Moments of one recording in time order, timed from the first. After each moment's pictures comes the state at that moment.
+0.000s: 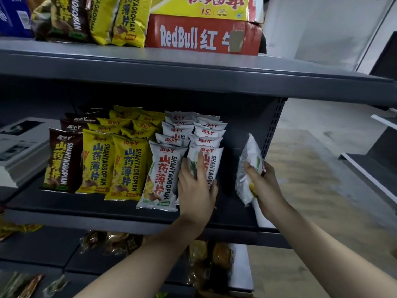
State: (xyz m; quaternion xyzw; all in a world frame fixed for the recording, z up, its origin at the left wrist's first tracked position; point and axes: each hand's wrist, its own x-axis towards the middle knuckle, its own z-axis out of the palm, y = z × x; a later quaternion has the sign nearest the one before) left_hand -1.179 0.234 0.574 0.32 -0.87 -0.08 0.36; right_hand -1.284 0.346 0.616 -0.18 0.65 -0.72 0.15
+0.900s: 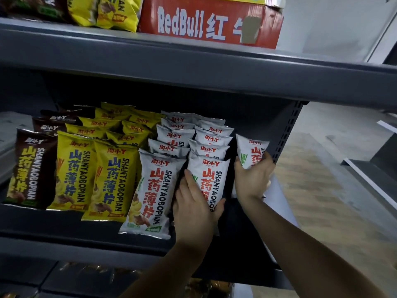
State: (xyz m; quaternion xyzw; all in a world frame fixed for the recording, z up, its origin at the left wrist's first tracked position) left_hand -1.203 0.220 0.559 0.40 -0.85 -0.11 0.32; right_hand -1.350 0.246 0.578 -0.09 0.82 -0.54 -0.18
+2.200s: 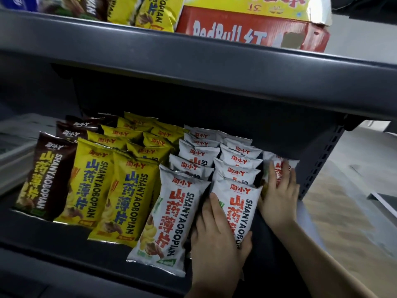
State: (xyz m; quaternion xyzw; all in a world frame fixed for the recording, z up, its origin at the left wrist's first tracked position) left_hand -1.213 0.215 0.555 0.40 -0.86 -0.12 0.30; right_hand -1.412 0.243 0.547 -0.33 0.89 -0.18 -0.25
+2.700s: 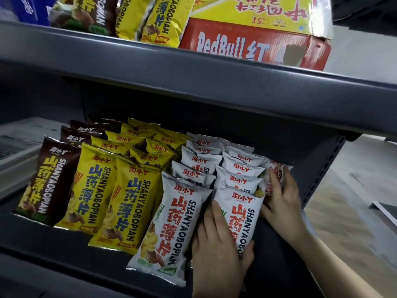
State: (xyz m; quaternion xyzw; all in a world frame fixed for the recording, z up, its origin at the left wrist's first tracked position) left_hand -1.214 0.214 0.552 0.39 -0.86 -0.12 0.31; right_hand -1.420 0.257 0.560 -0.45 0.82 -0.25 -0.24
